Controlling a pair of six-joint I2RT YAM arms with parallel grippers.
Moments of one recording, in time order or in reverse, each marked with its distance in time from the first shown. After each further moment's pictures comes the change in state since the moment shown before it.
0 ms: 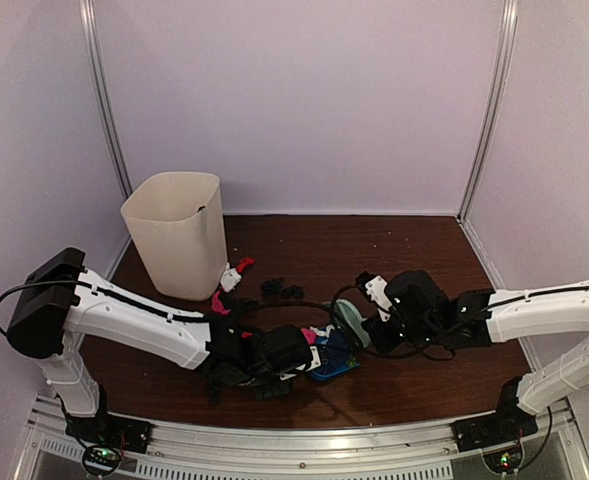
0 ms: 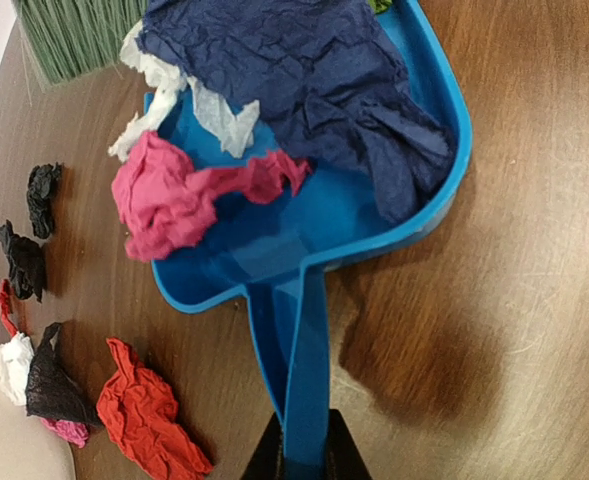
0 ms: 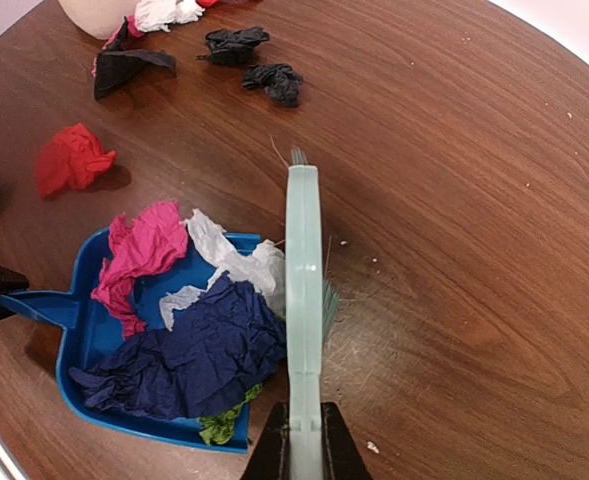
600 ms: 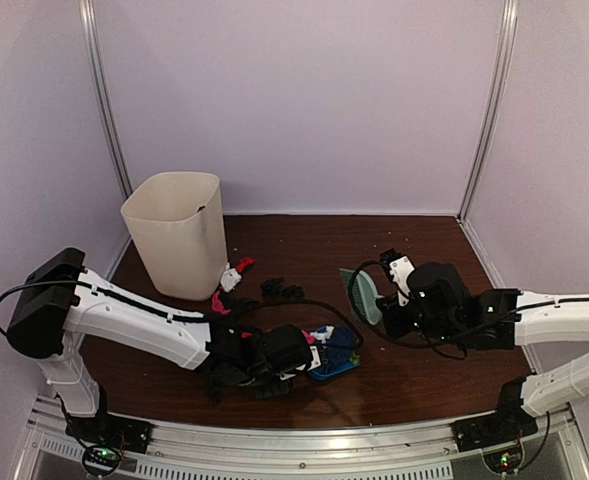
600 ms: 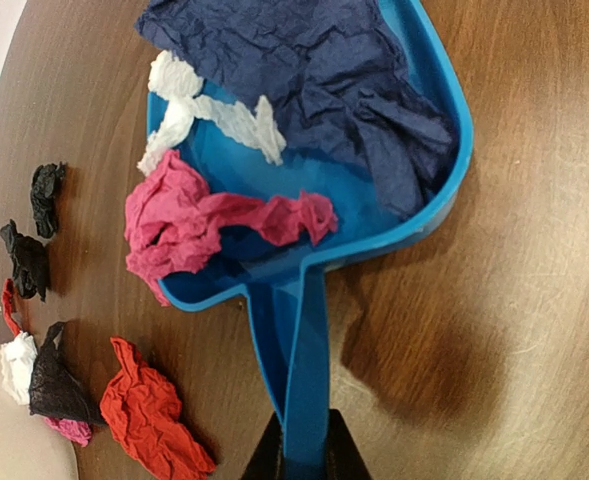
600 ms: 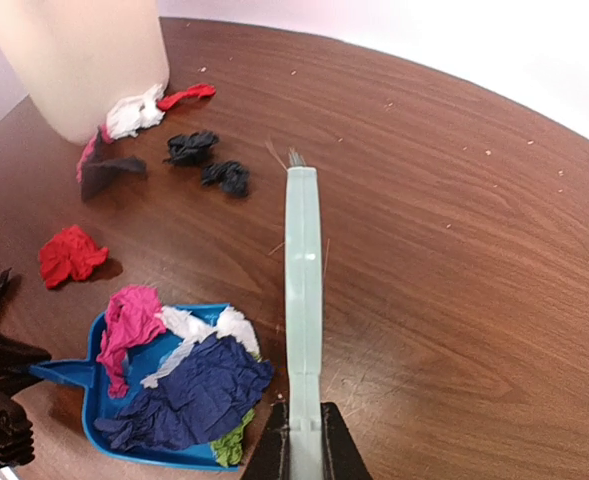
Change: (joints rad) left arm -0.001 0.000 0.000 0.001 -0.011 0.002; right arm 0.047 -0.159 0.003 -0.034 0.190 0.093
